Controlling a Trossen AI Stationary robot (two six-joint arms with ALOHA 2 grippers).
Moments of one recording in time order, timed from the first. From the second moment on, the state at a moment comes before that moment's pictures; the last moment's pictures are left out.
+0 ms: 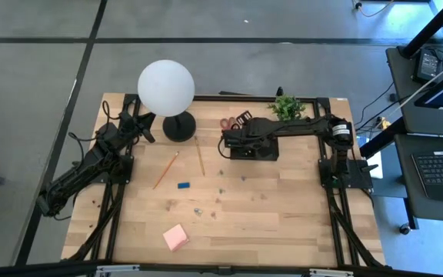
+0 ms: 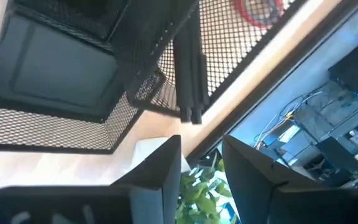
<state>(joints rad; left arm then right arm) 0.79 0.01 0.01 0.03 -0.07 -0.25 -0.10 1.95 1.61 -1.28 0.63 -0.66</state>
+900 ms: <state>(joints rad) 0.79 0.01 0.01 0.03 -0.06 -0.25 -0.05 1.95 2.09 -1.03 -0.09 -0.34</state>
